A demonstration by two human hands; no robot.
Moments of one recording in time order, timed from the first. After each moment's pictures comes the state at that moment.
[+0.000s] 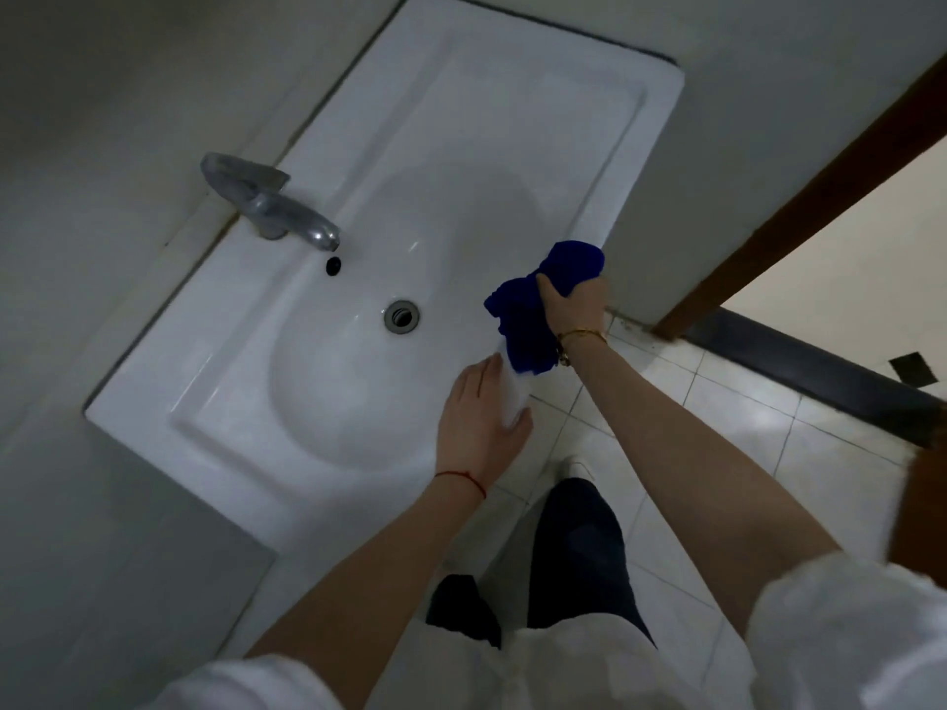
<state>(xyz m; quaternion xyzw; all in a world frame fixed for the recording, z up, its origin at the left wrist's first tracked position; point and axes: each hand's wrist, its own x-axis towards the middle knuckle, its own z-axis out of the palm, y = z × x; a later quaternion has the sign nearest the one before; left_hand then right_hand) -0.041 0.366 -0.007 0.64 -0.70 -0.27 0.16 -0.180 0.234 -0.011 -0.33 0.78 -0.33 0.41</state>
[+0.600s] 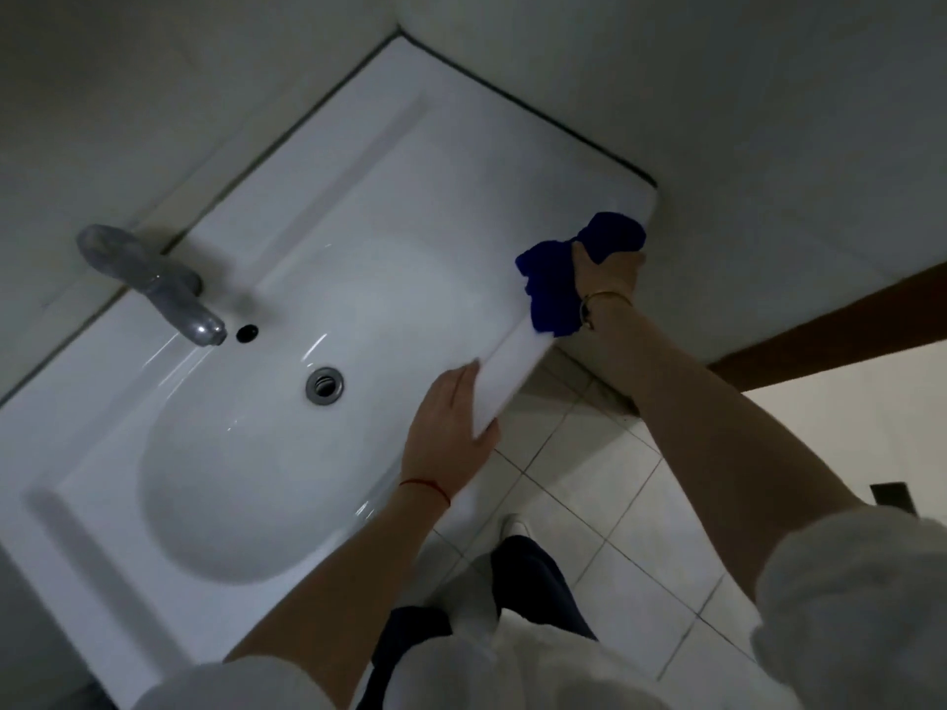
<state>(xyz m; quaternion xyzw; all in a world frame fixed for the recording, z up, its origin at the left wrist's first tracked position) -0.152 0.217 -0.019 0.67 -0.69 -0.21 0.18 -0.323 0.008 0.000 -0.35 0.78 -0.29 0.43</state>
